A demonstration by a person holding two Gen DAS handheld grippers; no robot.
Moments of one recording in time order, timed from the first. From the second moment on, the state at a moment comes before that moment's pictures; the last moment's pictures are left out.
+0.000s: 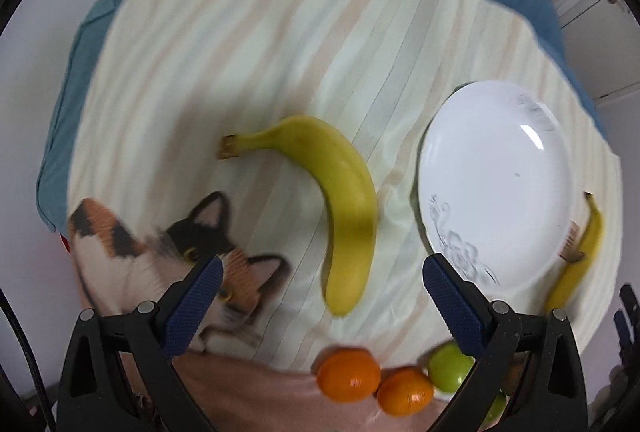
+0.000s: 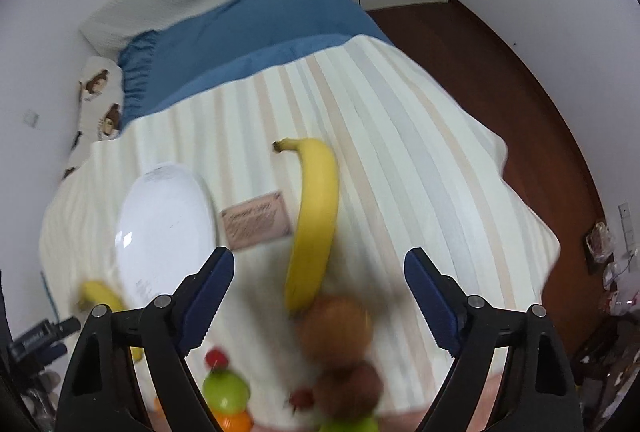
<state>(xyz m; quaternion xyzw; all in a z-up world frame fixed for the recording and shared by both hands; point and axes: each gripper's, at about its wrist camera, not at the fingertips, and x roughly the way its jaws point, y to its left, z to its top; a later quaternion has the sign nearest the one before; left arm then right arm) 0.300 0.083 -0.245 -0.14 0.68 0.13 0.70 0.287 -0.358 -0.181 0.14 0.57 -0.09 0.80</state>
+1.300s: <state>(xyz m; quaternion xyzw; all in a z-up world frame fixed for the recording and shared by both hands) 0.333 0.020 -0.286 -0.06 0.70 0.06 0.71 0.406 -0.340 -0.309 0.04 0.67 -0.08 0.74</state>
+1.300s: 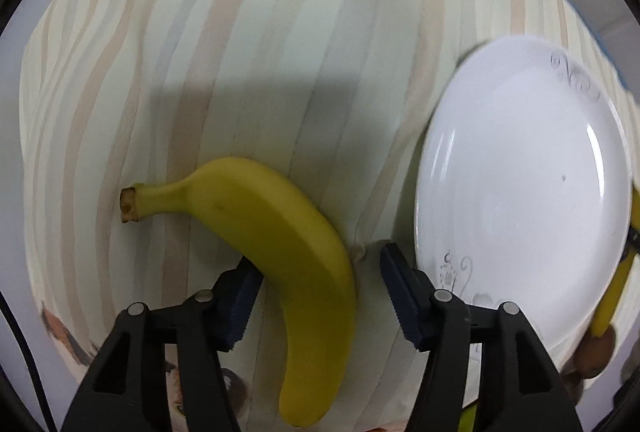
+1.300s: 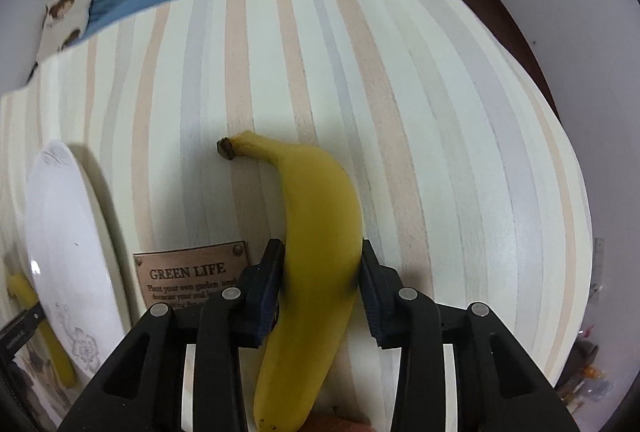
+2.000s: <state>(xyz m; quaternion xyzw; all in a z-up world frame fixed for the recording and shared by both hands) 0.294 0.018 -0.242 -0.06 0.68 0.06 0.73 0.402 -0.335 -0.311 0.05 0.67 -0.08 0.74</state>
